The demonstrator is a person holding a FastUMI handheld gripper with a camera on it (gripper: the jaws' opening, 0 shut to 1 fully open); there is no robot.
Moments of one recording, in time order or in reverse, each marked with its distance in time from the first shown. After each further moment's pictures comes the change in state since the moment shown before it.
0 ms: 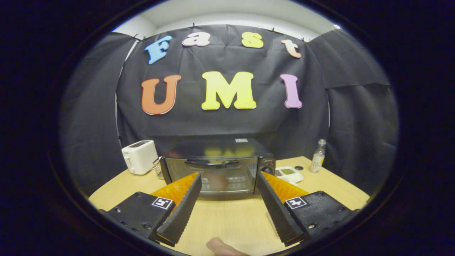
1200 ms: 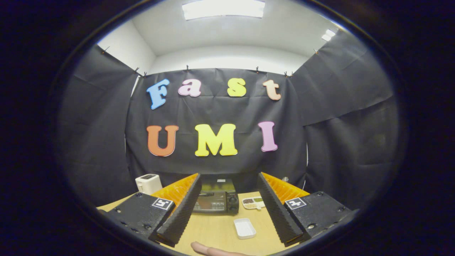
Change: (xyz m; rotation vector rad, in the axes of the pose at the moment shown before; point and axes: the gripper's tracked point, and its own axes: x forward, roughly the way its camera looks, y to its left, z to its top) arm -0.187 -0.089 0.120 0.044 -0.269 0.000
